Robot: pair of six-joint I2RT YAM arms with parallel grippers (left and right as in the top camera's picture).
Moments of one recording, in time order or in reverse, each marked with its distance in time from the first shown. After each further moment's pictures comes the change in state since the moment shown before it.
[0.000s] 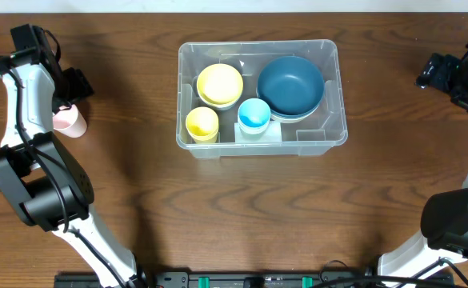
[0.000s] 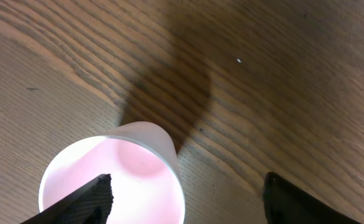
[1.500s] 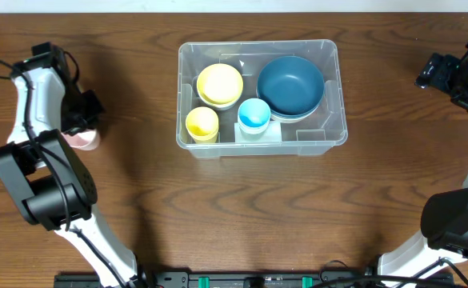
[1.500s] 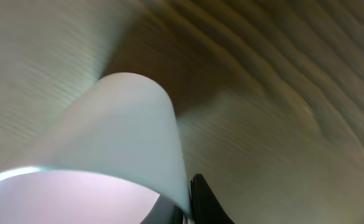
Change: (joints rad) left arm -0.050 -0.008 -0.082 -0.227 0.101 -0.013; right arm 0.000 0.000 0.000 0.000 0.000 0.000
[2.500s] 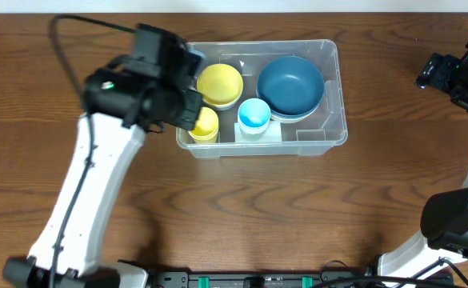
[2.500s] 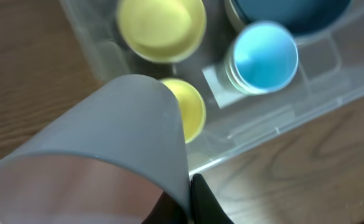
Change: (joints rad) left arm -0.659 -0.507 0.000 -0.094 0.054 0.266; right arm 0.000 0.000 0.000 0.000 0.000 0.000
